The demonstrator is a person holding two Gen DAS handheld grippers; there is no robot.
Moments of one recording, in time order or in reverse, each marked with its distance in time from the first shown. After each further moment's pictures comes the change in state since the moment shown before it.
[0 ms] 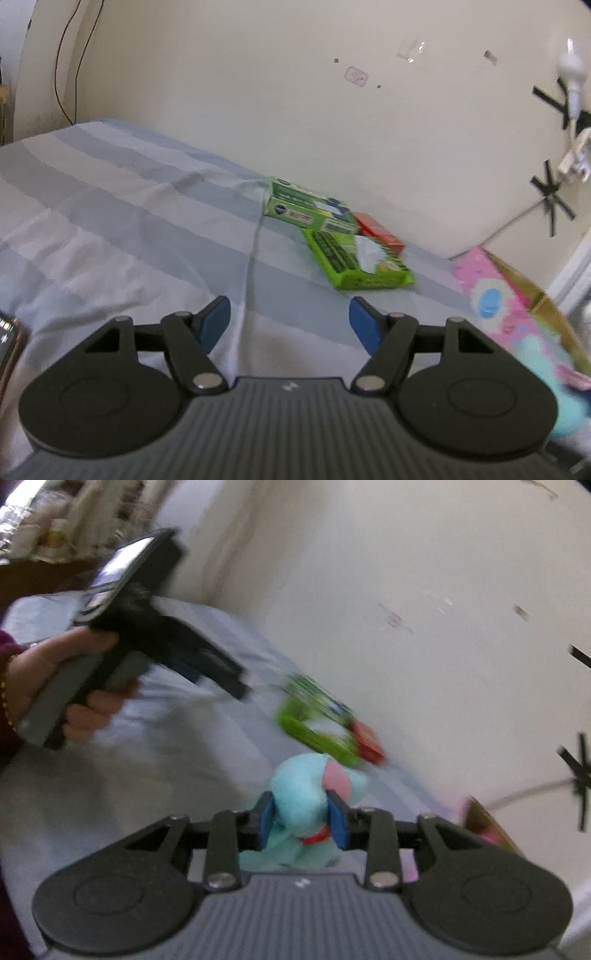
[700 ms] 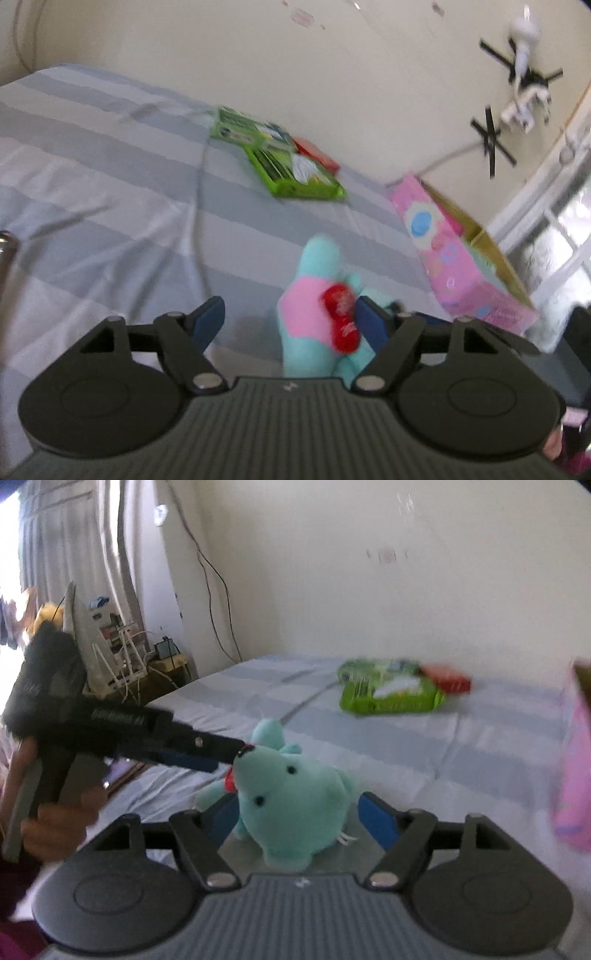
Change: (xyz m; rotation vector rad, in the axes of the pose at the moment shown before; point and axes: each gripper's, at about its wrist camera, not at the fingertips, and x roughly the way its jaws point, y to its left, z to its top) left arm -0.021 -0.015 -0.026 0.042 0.235 -0.174; right arm 0.049 -0.046 -0.044 0.597 -0.026 0.408
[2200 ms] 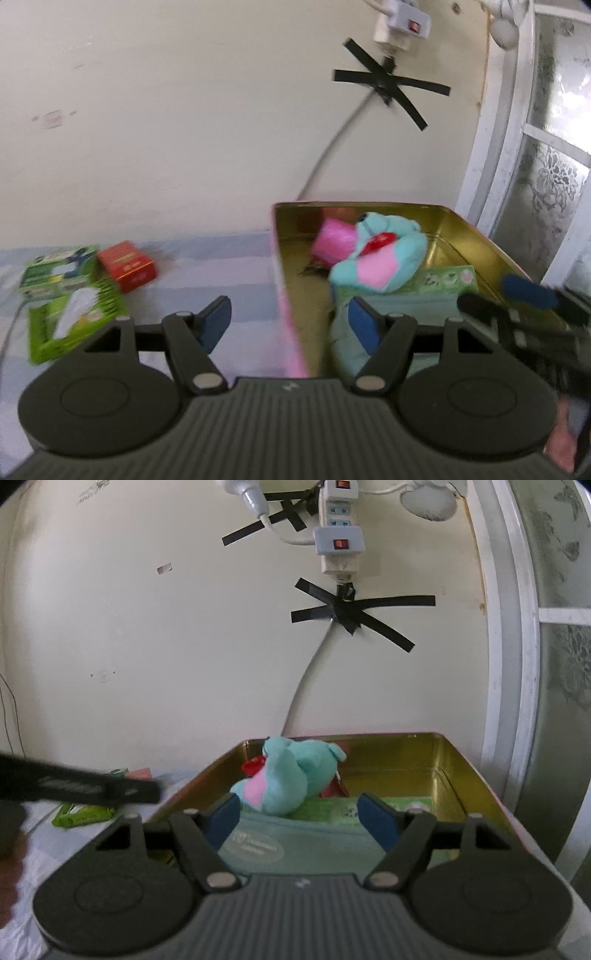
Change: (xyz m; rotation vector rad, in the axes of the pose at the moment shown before) left arm 0.117 -0.258 0.042 0.411 -0.111 0.109; right arm -0.169 -0.193 0.017 0.186 -0.303 -0.632
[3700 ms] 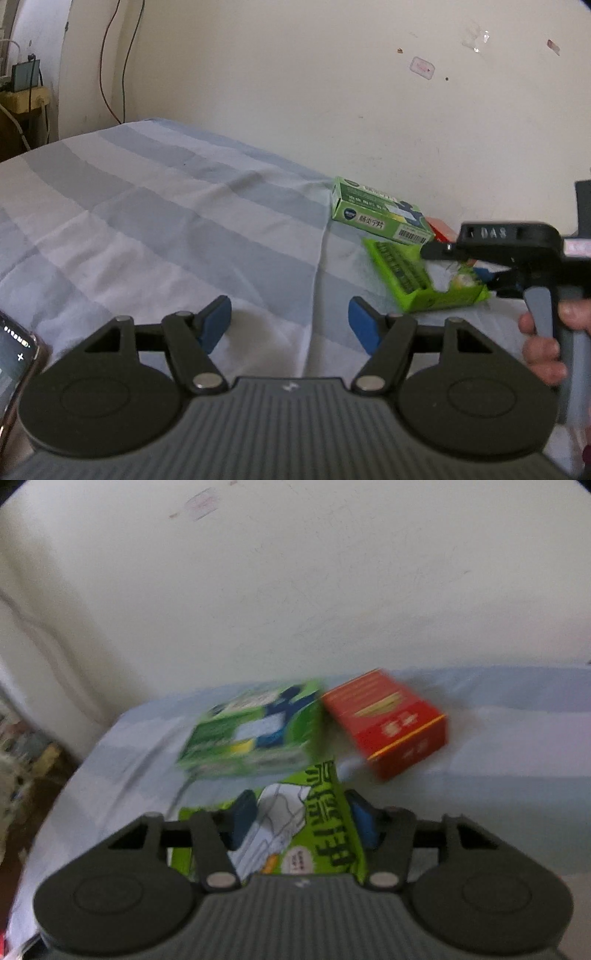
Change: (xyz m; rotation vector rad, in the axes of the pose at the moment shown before) left arm -0.049 0.276 -0.113 -0.467 -0.045 0.340; right arm 0.247 0.243 -0.009 0.079 0.496 0.412
